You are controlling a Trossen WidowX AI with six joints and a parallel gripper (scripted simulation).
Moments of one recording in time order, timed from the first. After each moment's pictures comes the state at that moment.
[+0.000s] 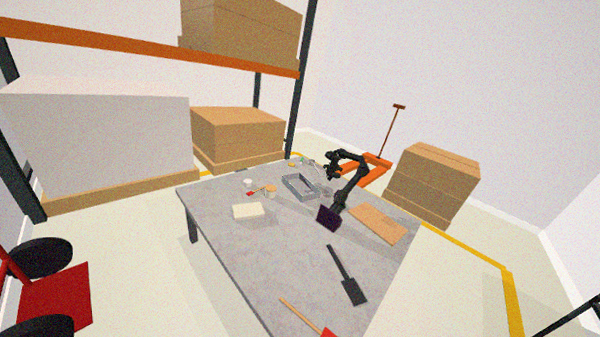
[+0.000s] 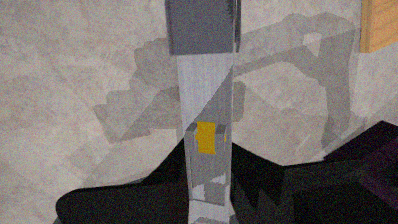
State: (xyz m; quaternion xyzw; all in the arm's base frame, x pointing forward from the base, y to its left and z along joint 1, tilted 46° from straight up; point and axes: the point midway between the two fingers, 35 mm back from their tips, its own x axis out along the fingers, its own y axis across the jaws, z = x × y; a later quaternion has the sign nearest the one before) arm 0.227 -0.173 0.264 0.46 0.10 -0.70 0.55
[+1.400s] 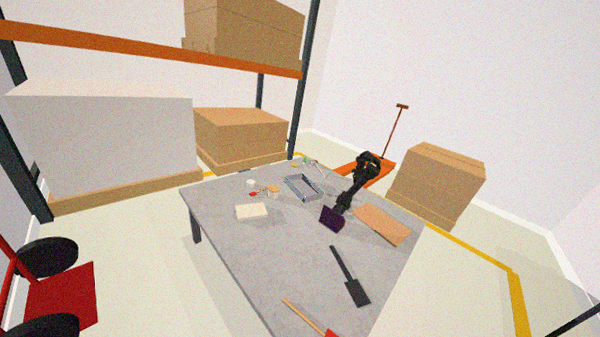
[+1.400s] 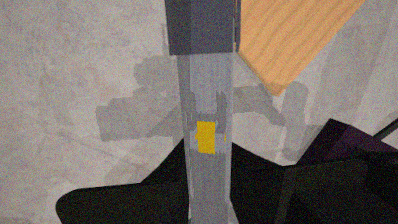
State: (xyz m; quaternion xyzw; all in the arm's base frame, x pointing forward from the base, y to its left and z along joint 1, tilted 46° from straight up) arm 0.057 -0.187 0.327 0.55 -0.05 -0.73 0.41
